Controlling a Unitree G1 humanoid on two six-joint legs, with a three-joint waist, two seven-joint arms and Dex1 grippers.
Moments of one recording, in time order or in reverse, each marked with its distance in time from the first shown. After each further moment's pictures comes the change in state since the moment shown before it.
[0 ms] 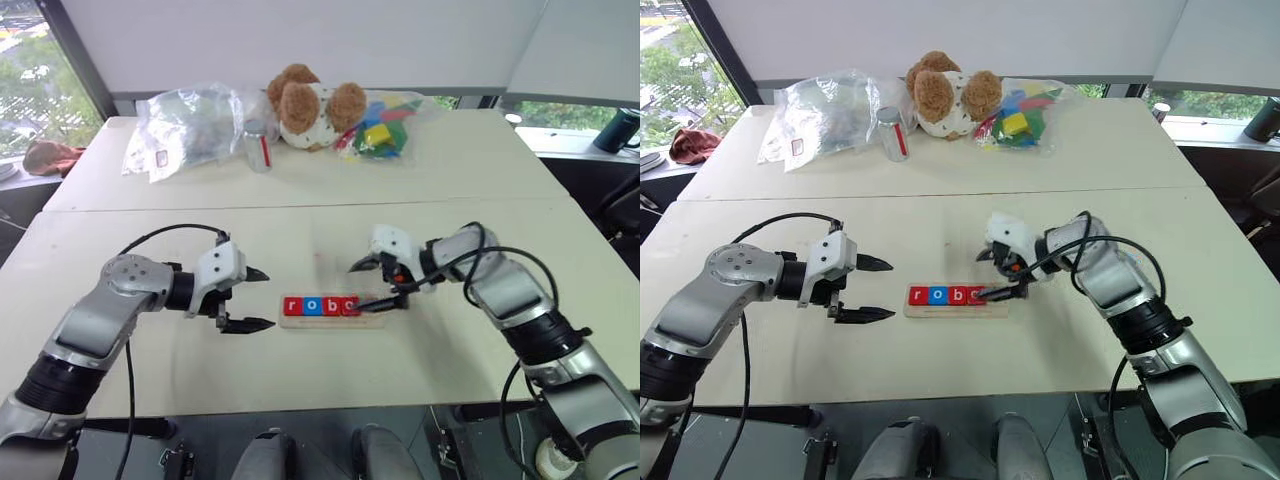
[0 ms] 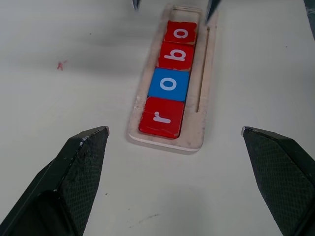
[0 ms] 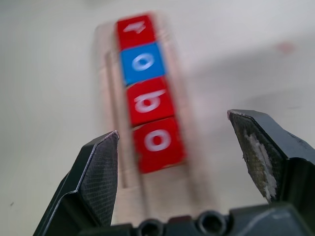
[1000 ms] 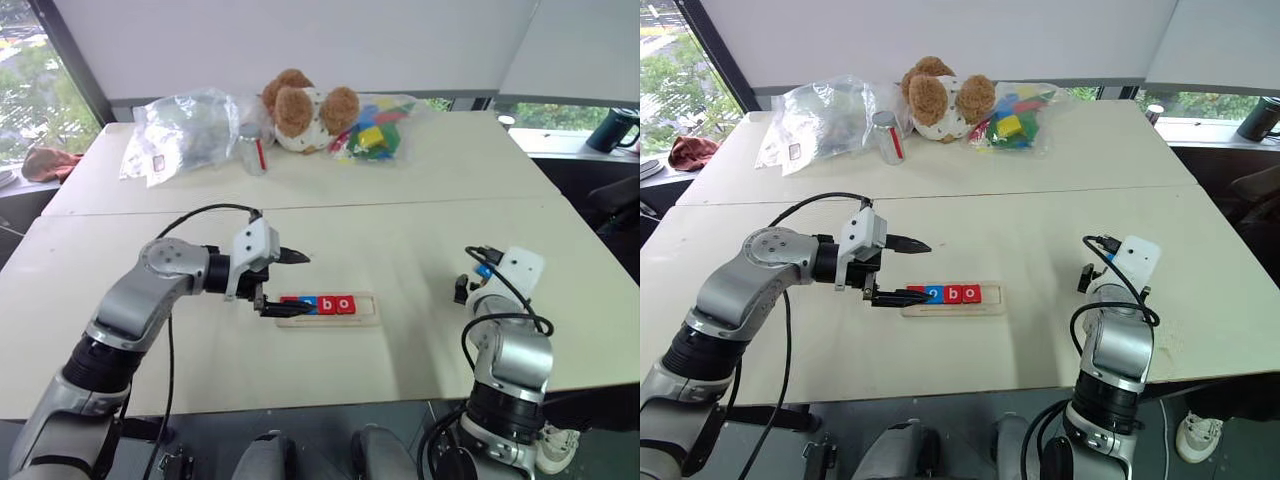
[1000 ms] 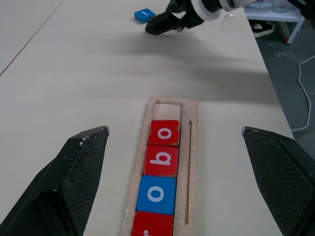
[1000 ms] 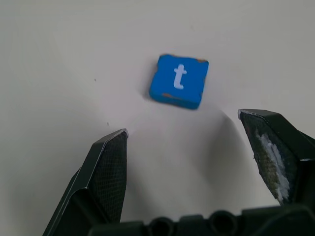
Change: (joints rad) left arm -0.123 -0.157 -0.043 -0.034 -0.063 0.084 0.054; right arm 0.286 0.660 -0.702 -0.265 -0.239 0.530 -1.320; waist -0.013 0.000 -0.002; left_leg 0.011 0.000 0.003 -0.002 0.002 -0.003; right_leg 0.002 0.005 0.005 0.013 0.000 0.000
